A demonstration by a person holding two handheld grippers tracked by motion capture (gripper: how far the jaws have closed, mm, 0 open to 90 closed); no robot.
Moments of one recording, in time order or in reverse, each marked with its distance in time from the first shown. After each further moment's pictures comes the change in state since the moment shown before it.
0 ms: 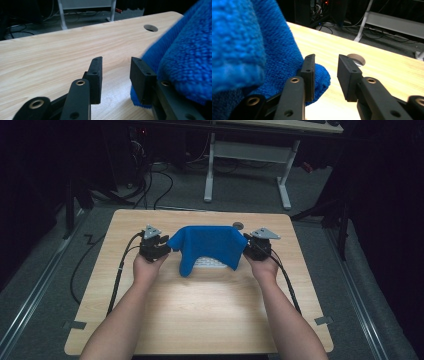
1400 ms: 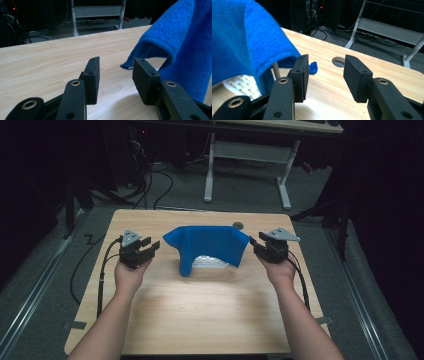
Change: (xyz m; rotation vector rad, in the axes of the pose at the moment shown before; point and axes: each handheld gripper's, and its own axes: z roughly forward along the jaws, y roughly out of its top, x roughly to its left) left arm 0.009 -0.008 -0.067 -0.059 0.064 -0.019; right arm -0.013 0.015 -0.059 -0.020 -0.033 -0.028
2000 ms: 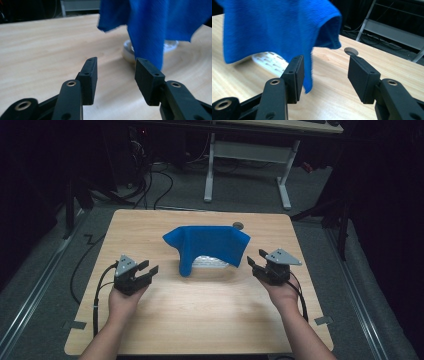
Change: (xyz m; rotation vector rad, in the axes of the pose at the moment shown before) left arm -0.027 -0.056 -0.047 0.030 -0.071 0.018; right arm 0.033 -0.033 -0.046 -0.005 0.039 -0.074
